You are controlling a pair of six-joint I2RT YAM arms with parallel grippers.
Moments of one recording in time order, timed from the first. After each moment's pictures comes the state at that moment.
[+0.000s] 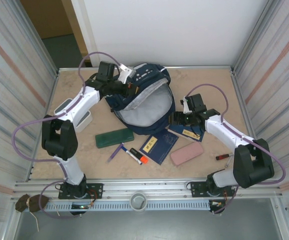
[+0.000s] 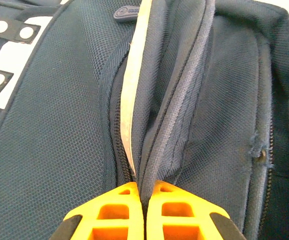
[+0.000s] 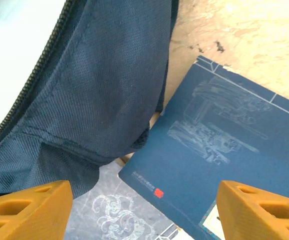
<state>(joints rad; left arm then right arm) -0.34 1.79 1.55 -0.47 0.61 0.06 0.35 1.39 0.89 -0.47 -0.15 0.33</state>
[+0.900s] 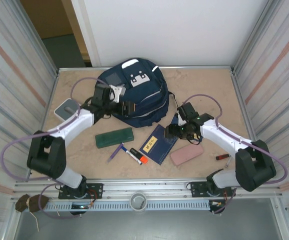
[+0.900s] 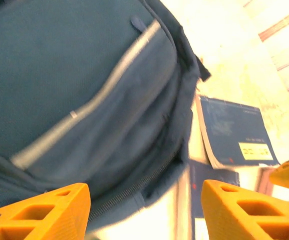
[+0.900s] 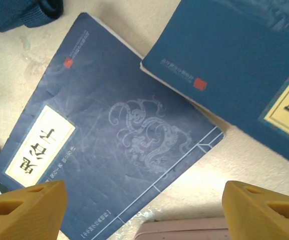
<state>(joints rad) -0.40 1.50 1.00 -0.21 0.44 -0.30 0.50 1.36 0.84 -0.66 -0.18 0.50</state>
